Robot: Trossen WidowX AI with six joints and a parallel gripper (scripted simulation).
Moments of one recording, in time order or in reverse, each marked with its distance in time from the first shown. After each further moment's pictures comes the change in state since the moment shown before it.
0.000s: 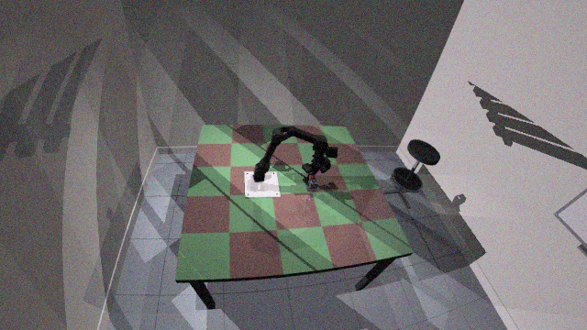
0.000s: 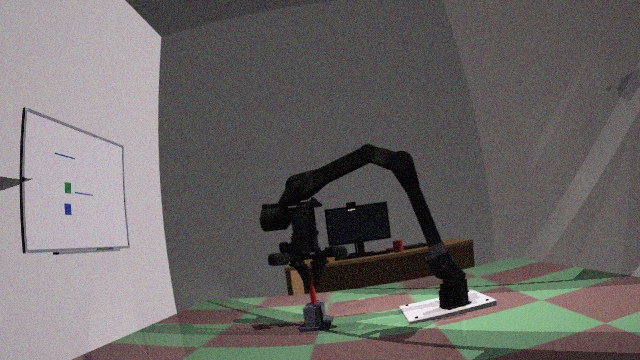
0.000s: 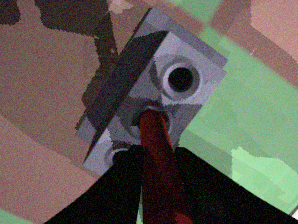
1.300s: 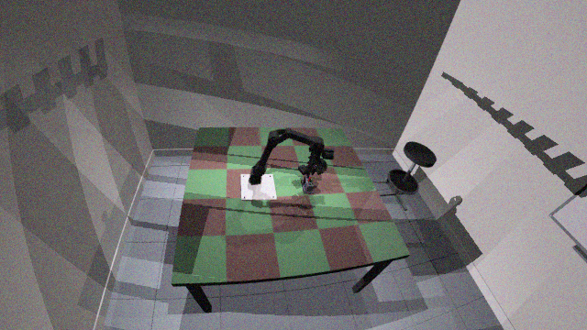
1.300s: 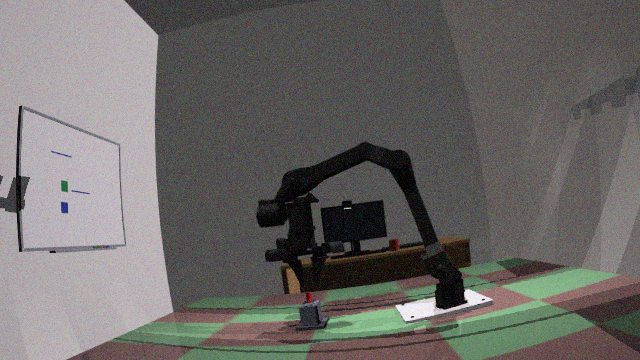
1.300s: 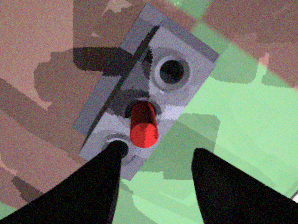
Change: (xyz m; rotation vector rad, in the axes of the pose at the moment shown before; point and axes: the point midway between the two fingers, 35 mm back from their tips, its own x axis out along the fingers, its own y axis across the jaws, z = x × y) arm -0.008 -0.004 -0.002 -0.004 0.006 -0.009
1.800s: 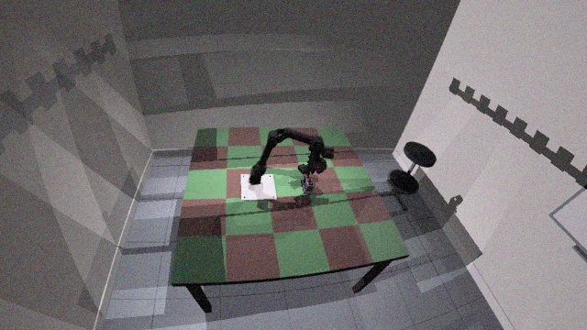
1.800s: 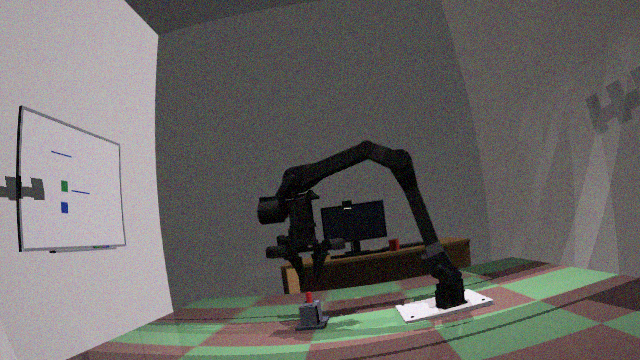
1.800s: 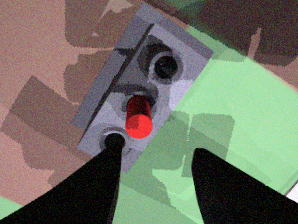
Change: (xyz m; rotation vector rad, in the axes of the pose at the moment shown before) arm -0.007 -0.003 -0.001 0.000 0.000 0.000
